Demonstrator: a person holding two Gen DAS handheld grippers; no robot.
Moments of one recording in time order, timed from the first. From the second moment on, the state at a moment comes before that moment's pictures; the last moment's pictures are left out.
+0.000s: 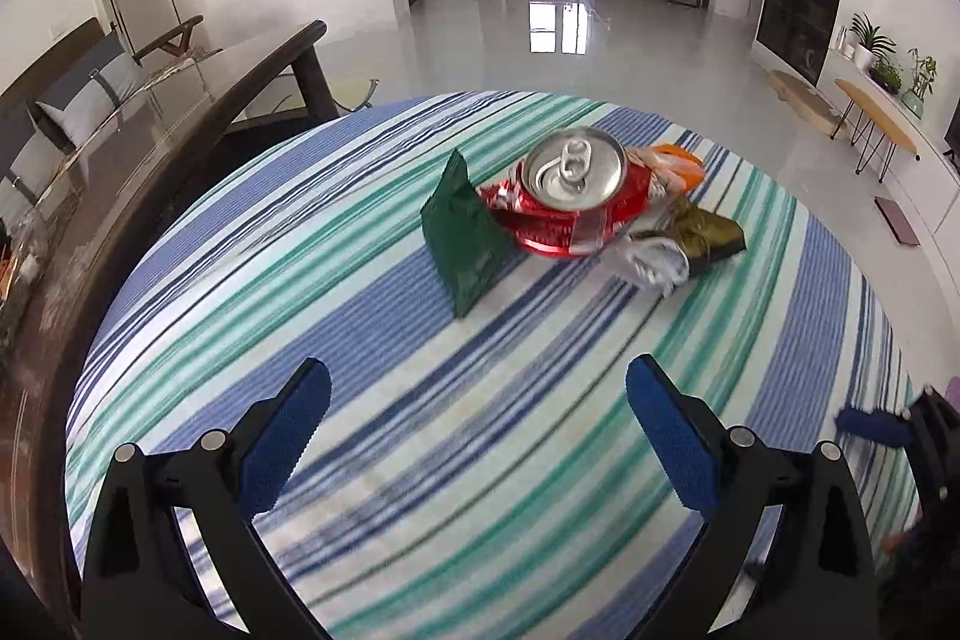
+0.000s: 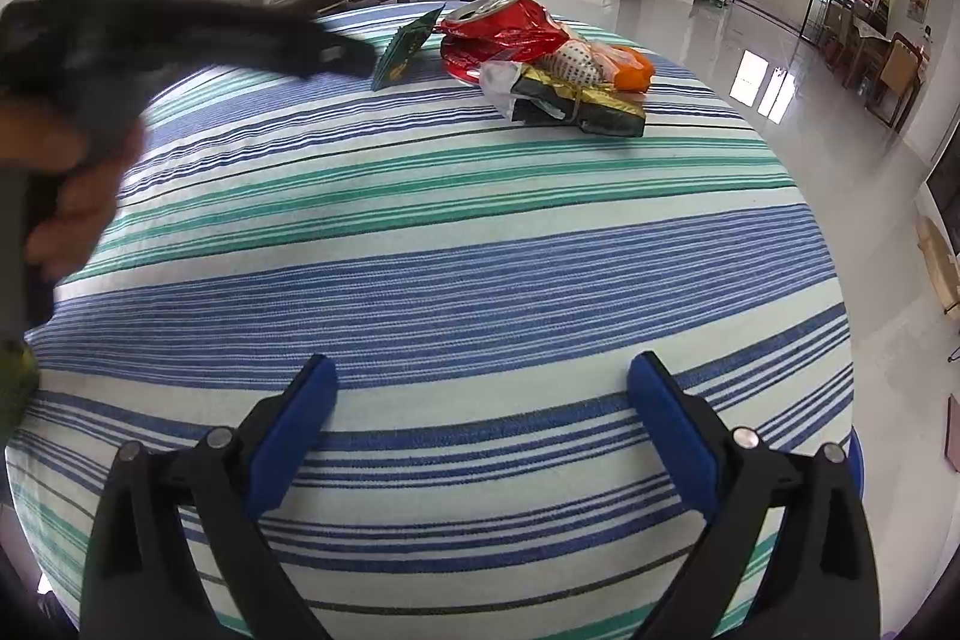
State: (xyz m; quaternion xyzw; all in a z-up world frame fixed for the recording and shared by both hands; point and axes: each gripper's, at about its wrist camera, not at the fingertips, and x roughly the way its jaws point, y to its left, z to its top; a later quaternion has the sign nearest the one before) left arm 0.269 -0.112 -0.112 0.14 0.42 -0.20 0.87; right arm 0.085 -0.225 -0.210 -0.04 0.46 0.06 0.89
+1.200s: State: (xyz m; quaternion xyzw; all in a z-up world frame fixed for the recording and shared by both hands) left arm 0.356 -0.073 -0.152 0.04 0.47 -0.09 0.88; right arm 0.085 -0.223 -0.210 -0.04 0.46 0.06 0.89
